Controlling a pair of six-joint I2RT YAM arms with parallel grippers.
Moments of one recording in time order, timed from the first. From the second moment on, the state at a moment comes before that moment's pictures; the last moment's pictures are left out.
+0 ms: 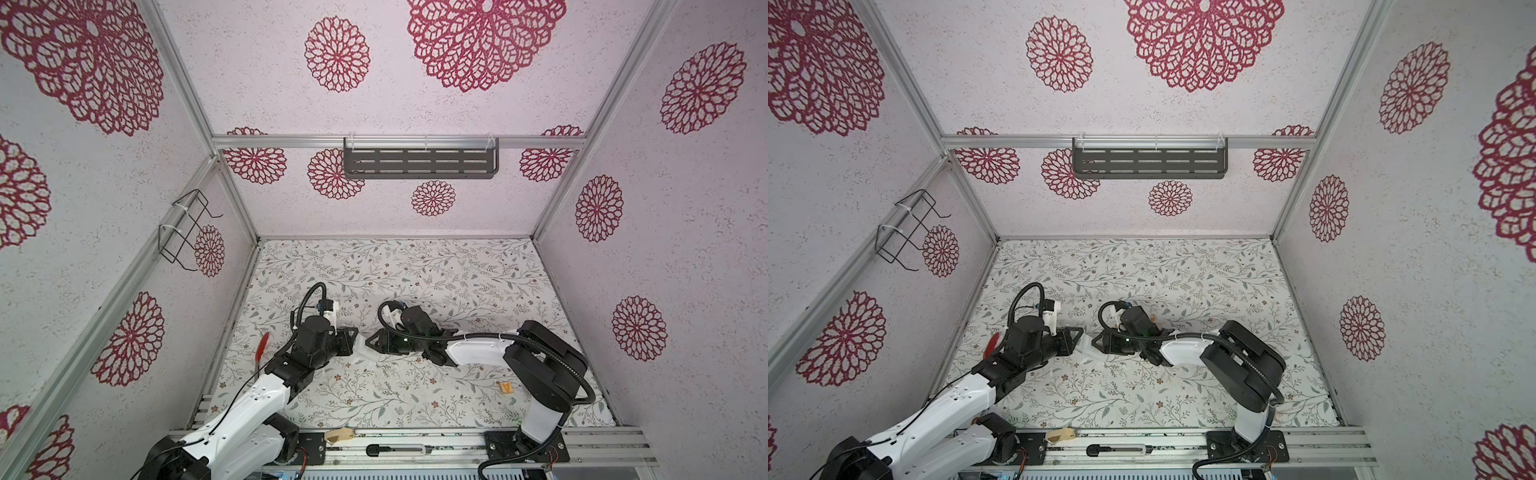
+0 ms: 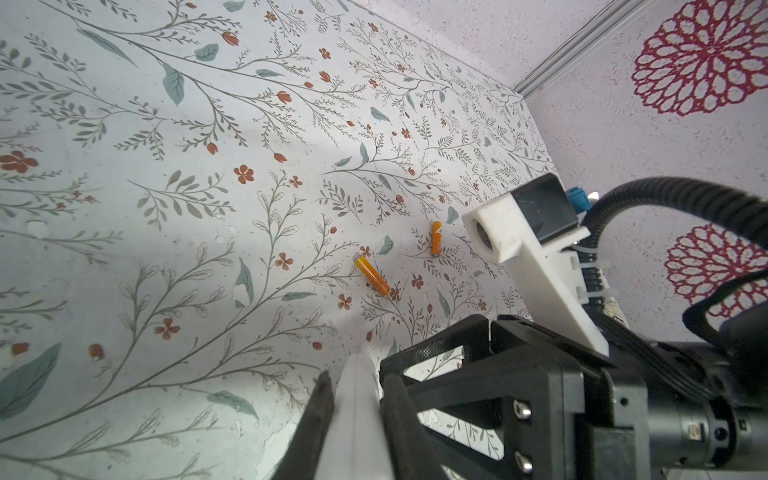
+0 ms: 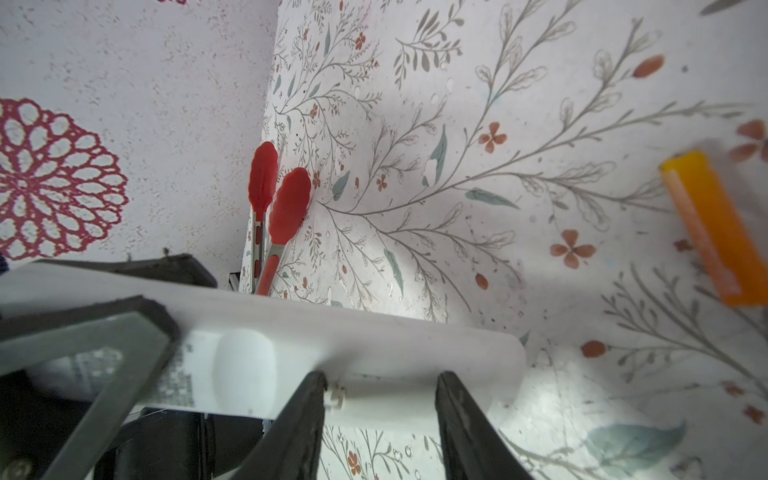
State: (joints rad) left arm -0.49 0.96 0.44 -0.07 0.10 -0.57; right arm 0.92 1.77 0.87 0.33 -0.36 0.93
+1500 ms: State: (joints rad) left arm -0.46 0.97 0.46 -0.06 -0.01 -0.55; right arm 1.01 1.85 1.16 -0.14 -0.01 0.91
